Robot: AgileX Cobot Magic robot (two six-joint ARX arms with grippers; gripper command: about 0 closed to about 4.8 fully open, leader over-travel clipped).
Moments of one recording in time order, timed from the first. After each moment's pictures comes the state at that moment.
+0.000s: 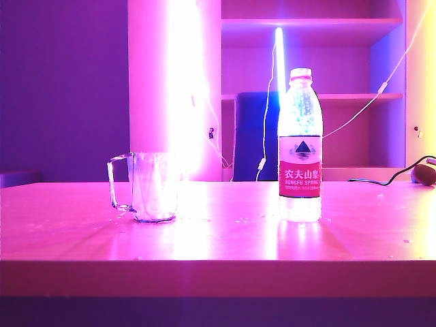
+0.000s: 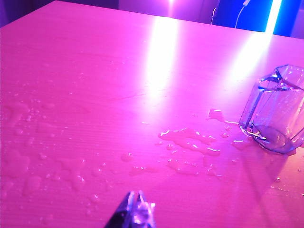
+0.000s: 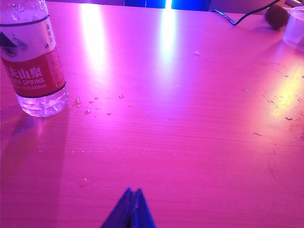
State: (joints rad) left arm -0.03 0.00 0.01 -0.16 -0.02 -0.13; right arm 0.04 0.00 0.01 -0.19 0.02 -0.05
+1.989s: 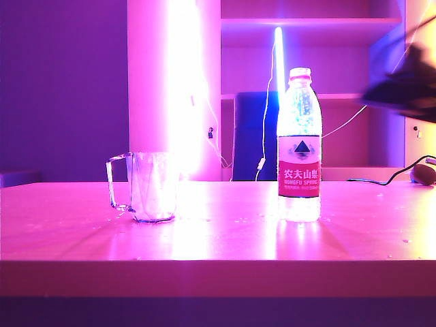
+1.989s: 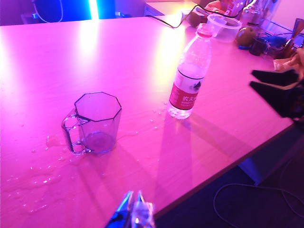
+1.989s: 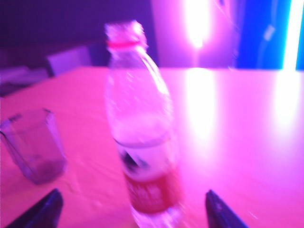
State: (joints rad) left arm -0.03 0.36 0.72 -0.66 0.62 0.04; right arm 0.13 1.29 0.20 1.15 -0.33 0.11
